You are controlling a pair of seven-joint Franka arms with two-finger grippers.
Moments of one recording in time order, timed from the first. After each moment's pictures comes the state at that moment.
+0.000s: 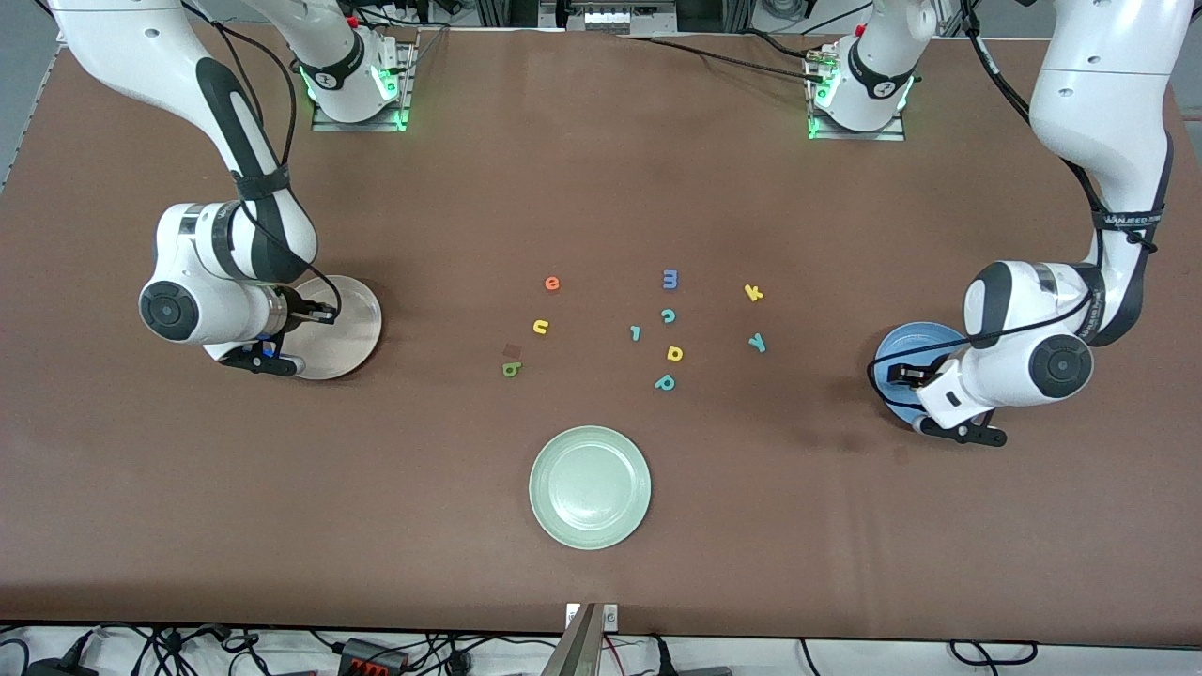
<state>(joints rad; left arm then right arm) 0.10 0.59 -0.14 -1.74 0.09 2.12 0.08 0.15 0.44 -0.11 -2.02 0.07 2.11 0.17</state>
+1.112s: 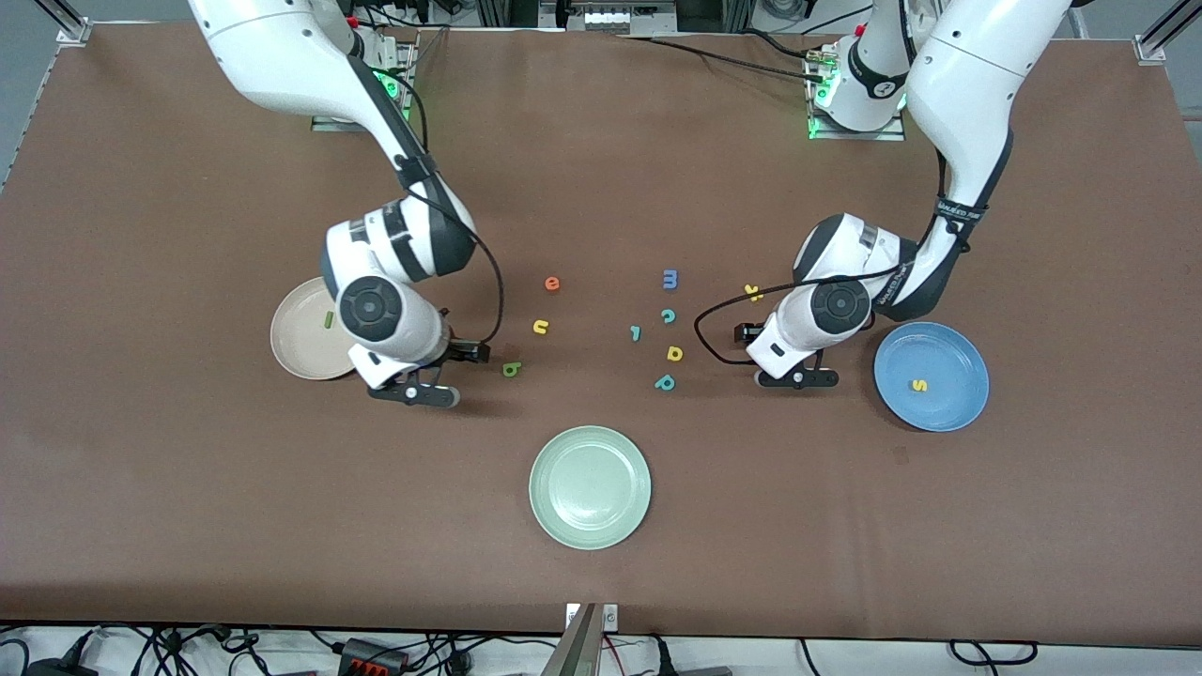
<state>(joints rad) -0.12 0.58 -0.28 -1.92 0.09 2.31 -0.48 0.50 0.64 -0.06 -1.62 0.07 2.13 0.50</state>
